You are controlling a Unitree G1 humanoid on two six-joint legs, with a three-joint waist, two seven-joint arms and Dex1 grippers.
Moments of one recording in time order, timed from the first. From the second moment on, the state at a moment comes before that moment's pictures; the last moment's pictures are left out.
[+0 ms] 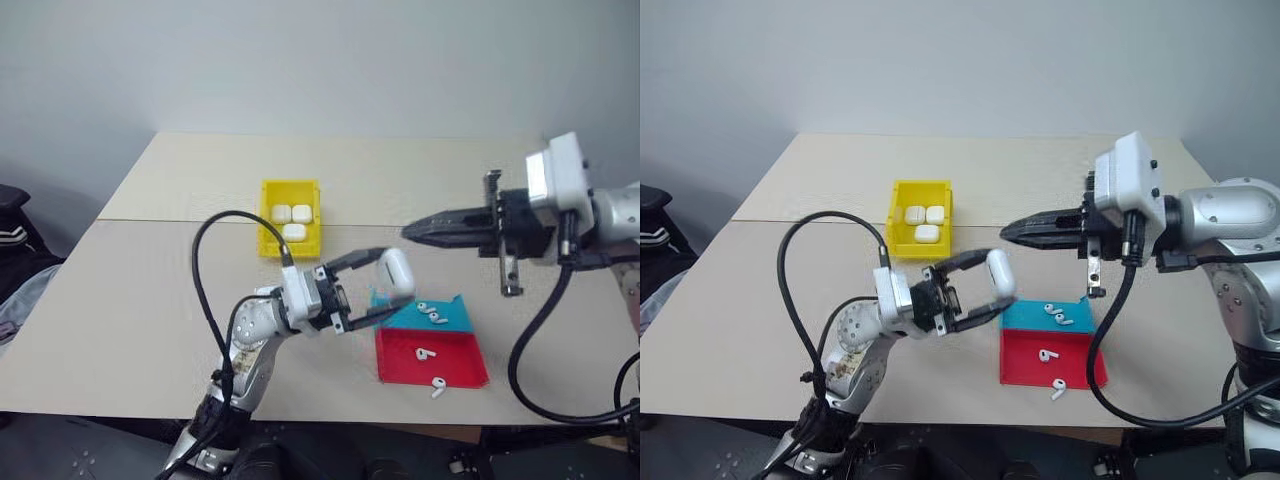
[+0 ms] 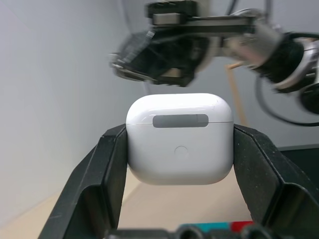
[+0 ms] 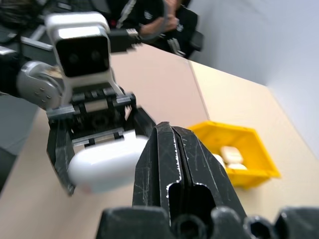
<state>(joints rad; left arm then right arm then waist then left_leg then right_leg) -0.44 0.11 -0.21 -0.09 -0.31 -0.26 -0.86 -0.68 -0.97 -0.14 -0.37 0.69 0.52 1.14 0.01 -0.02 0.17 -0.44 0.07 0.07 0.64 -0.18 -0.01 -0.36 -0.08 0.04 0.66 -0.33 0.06</state>
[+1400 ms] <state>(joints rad) -0.67 0.22 0.01 -0.03 -0.12 0.30 -0.37 -0.37 -0.99 -0.18 -0.35 0.51 0.41 1.08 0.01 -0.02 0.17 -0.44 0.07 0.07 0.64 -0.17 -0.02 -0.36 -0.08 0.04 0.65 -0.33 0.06</state>
